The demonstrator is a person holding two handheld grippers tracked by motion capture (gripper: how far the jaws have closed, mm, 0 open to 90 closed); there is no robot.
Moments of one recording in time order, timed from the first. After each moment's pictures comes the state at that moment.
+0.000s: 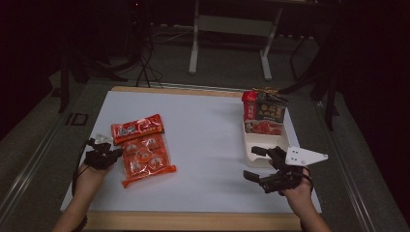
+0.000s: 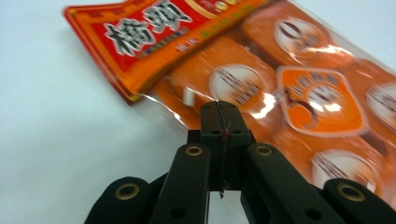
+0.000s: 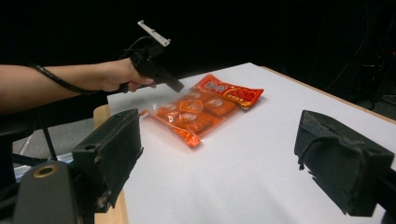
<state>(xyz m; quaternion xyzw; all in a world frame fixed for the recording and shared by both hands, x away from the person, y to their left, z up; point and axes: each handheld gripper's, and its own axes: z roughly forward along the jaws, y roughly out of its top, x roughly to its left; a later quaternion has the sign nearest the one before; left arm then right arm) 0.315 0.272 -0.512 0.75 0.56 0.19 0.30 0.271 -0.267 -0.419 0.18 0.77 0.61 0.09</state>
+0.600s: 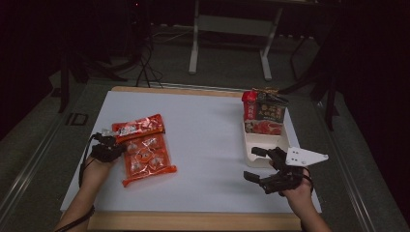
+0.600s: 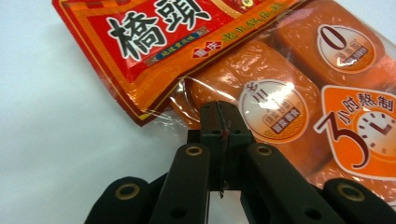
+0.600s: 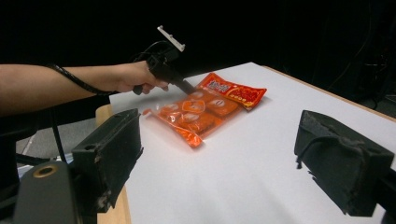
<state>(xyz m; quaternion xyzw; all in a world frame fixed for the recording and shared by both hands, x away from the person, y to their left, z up) 0.339 0.263 -0.523 0.75 0.56 0.17 0.30 0.270 -0.267 -0.419 0.18 0.77 0.61 0.08</state>
